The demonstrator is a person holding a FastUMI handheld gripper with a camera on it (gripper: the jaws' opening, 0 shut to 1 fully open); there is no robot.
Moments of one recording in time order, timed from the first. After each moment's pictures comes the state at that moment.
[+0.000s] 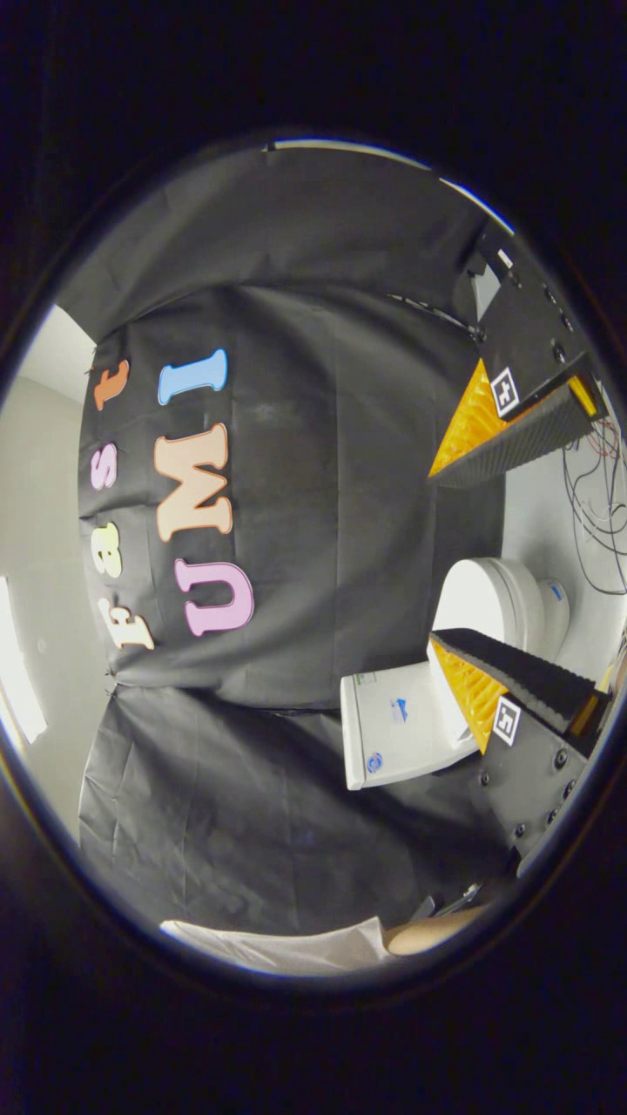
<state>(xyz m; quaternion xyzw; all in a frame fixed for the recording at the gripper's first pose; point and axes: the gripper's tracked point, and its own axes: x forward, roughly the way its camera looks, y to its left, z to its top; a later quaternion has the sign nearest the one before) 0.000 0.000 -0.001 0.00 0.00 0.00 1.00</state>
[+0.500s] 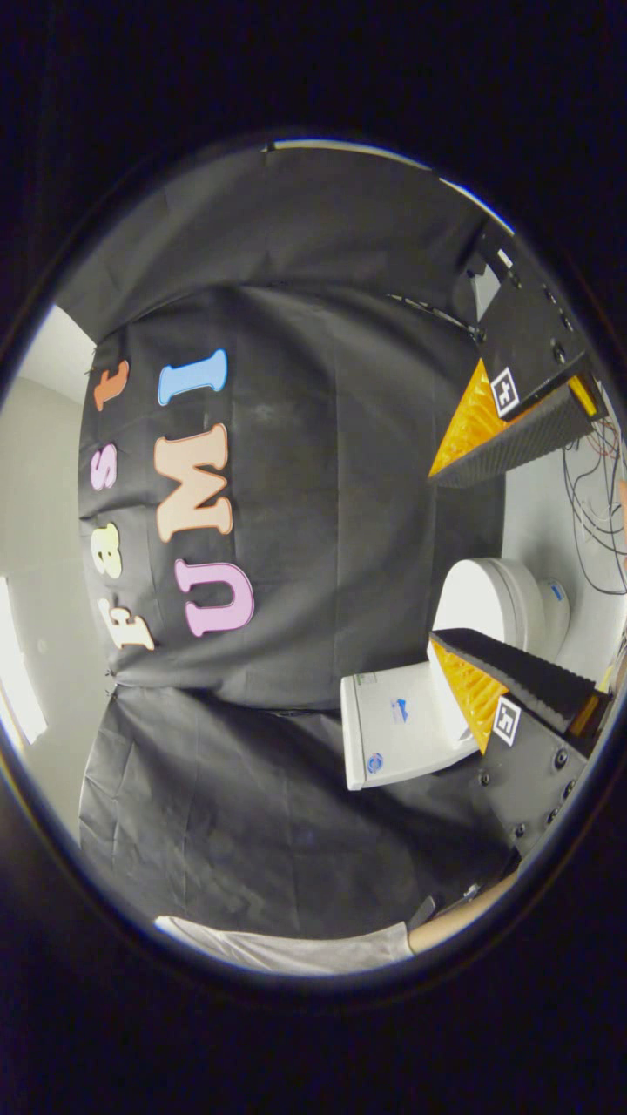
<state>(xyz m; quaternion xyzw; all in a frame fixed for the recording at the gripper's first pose) 0.000 0.000 0.000 0.00 0.00 0.00 1.00</state>
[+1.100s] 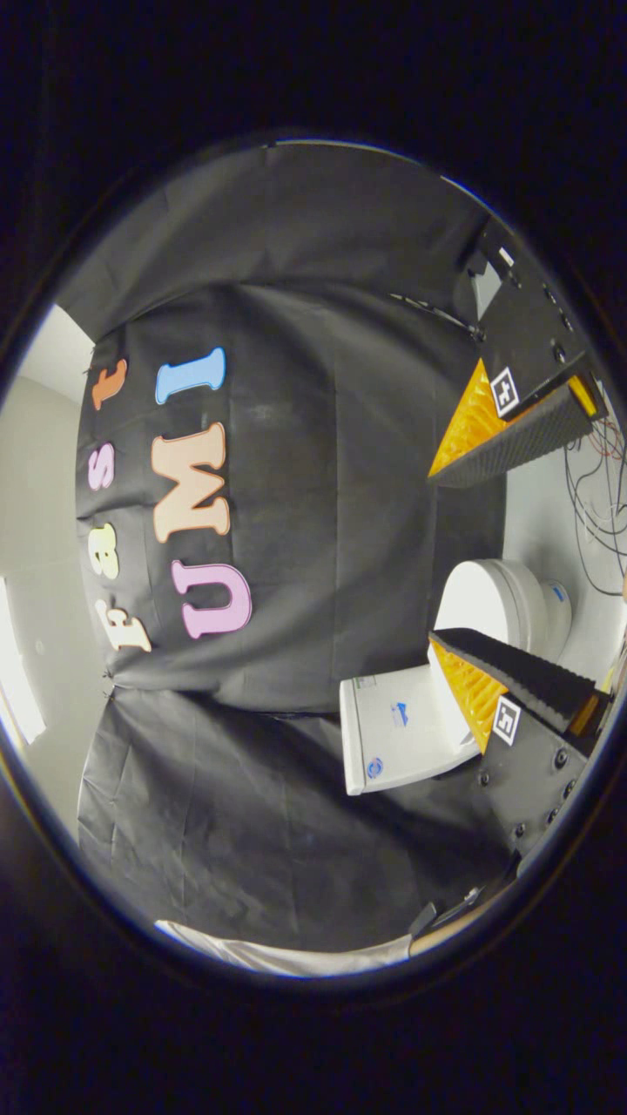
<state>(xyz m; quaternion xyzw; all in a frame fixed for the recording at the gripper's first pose) 0.018 0.001 -0.002 0.00 0.00 0.00 1.00</state>
